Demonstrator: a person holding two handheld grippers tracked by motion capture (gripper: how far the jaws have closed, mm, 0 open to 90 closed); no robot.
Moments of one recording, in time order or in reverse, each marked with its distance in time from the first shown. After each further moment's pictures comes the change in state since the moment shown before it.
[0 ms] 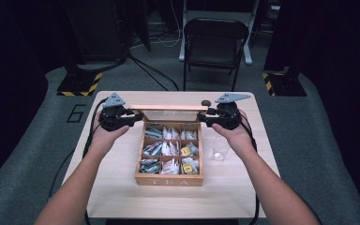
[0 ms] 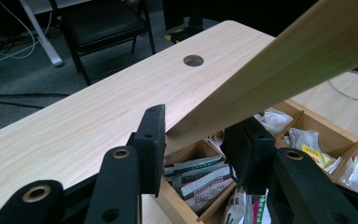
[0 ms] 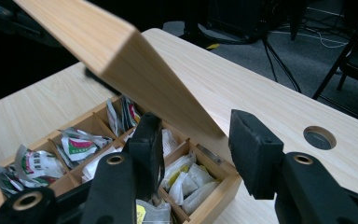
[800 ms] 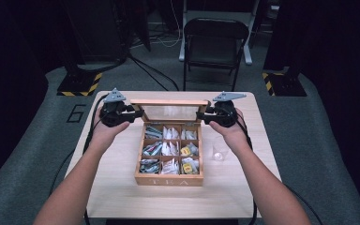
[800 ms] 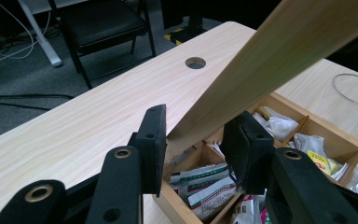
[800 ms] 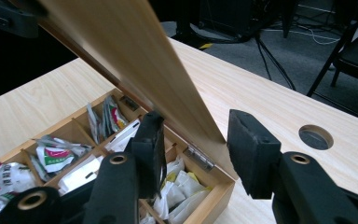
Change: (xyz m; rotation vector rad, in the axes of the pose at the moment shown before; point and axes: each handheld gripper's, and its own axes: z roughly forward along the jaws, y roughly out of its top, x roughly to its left) left arm 0.009 0.009 0.005 0.010 -0.010 0.003; right arm -0.012 -0.005 0.022 -0.006 -0.028 0.036
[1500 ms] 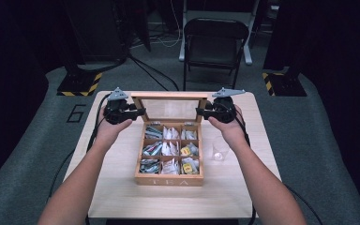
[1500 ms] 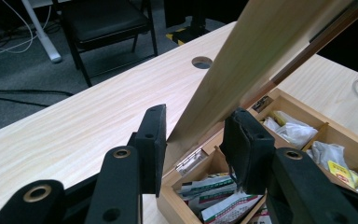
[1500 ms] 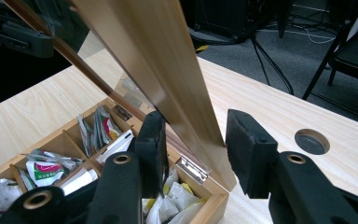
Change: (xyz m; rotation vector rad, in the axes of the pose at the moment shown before) left arm 0.014 -0.007 0.024 0.001 0.006 -0.029; right arm -0.008 0.008 0.008 -0.010 -0.012 0.021
